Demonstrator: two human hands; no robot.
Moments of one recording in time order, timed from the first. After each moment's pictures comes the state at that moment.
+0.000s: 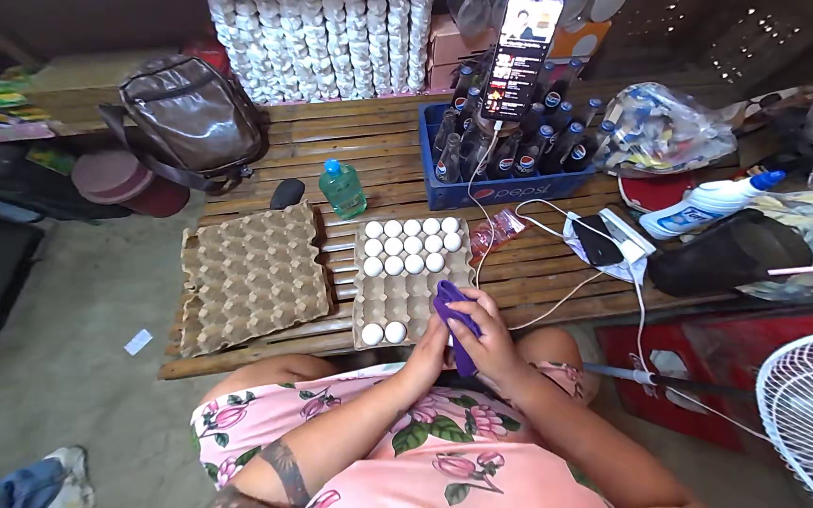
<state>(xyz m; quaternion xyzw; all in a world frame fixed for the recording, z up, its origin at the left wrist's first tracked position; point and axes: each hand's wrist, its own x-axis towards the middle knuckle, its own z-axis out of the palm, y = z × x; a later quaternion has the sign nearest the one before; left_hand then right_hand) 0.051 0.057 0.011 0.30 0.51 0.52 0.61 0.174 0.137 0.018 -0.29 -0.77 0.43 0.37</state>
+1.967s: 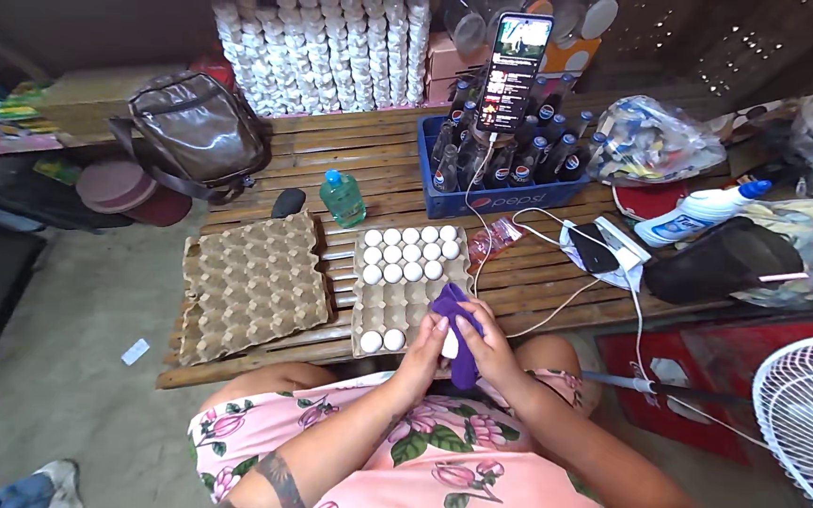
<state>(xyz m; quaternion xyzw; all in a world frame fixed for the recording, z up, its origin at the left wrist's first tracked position) 0.046 0.059 0.019 0.28 0.46 0.58 0.62 0.177 0.132 0.027 -0.35 -0.68 0.56 0.33</state>
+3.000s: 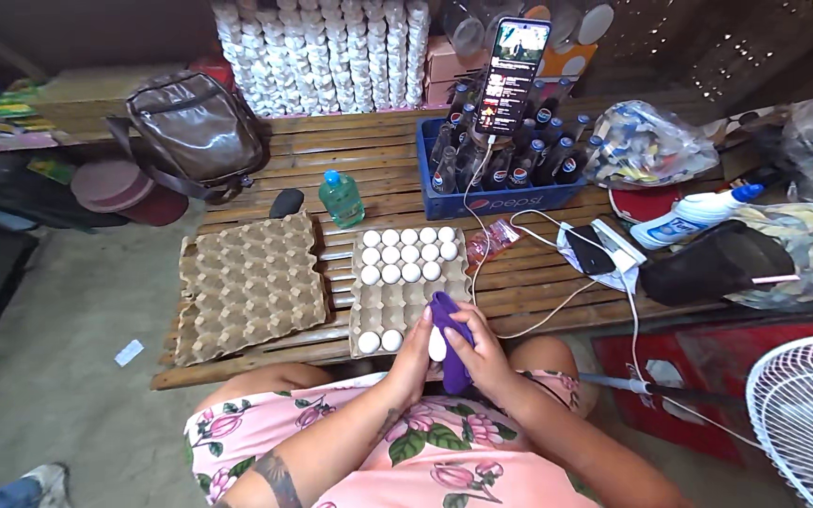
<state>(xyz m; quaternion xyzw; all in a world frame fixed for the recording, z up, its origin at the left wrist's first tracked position) 0.045 0.061 0.023 0.16 0.50 0.57 0.63 0.177 0.128 0.020 -0.31 -0.73 0.52 0.32</state>
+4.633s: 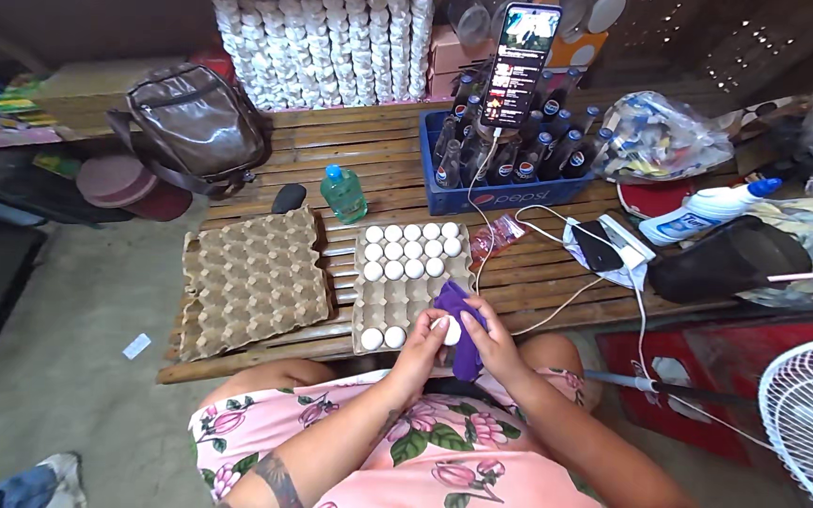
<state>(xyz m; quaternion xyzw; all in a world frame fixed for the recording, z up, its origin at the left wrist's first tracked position) 0.040 0.059 0.012 0.25 0.46 0.59 0.61 0.180 0.141 0.016 -0.33 -0.67 0.58 0.33</state>
